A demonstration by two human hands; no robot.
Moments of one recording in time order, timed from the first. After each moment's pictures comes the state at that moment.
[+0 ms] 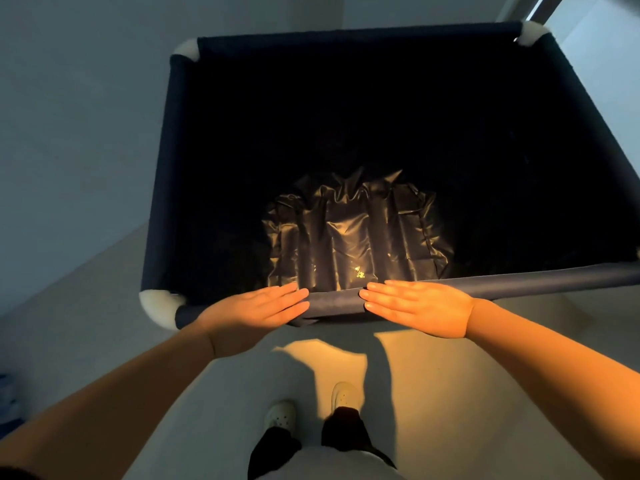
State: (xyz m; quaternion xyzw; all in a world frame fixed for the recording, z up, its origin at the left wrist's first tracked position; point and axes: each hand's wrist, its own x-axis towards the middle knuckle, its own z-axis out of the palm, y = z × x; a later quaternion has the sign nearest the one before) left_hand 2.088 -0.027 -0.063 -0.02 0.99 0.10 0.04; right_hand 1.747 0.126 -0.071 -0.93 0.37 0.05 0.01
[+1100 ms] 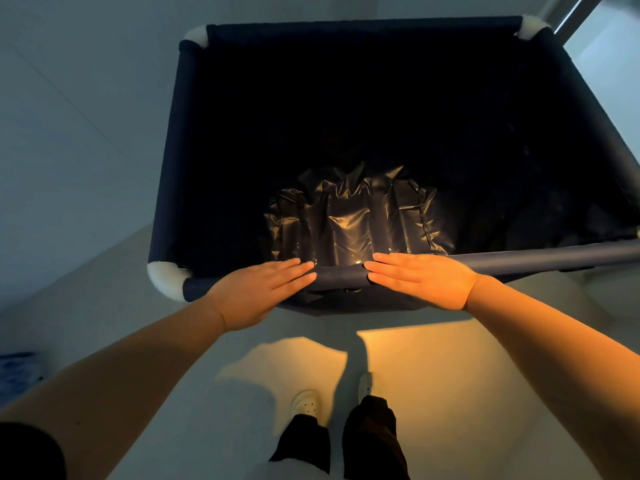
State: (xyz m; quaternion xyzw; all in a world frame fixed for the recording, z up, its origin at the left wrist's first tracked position) left_hand 2.204 -0.044 -0.066 -0.07 0.99 0.04 0.08; right_hand 1.873 0.088 -0.060 -0.91 0.41 0.08 -0.03
